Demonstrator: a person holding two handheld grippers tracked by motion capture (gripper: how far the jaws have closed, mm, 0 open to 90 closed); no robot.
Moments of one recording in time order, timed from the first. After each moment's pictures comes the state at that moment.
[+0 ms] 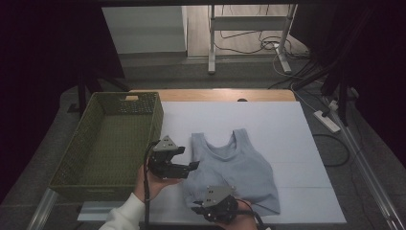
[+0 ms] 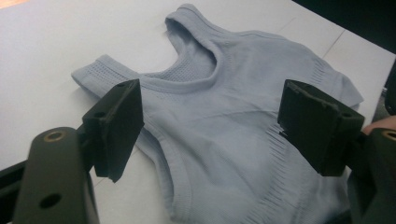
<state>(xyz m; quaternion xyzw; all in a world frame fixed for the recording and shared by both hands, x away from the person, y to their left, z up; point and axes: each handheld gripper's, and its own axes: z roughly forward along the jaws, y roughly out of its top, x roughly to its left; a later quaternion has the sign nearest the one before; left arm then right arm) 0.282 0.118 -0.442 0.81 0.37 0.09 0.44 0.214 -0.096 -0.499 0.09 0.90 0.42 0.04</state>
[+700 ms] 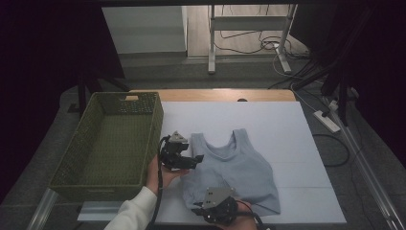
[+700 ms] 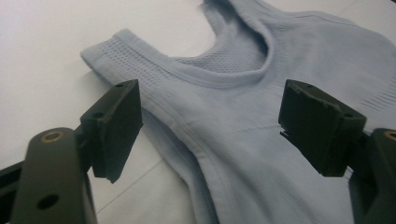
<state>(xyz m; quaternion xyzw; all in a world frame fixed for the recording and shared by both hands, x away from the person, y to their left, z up) 0.328 0.101 -0.481 0.81 0.42 0.08 0.40 0.211 -0.096 -0.501 0.09 0.91 0.41 0.05</state>
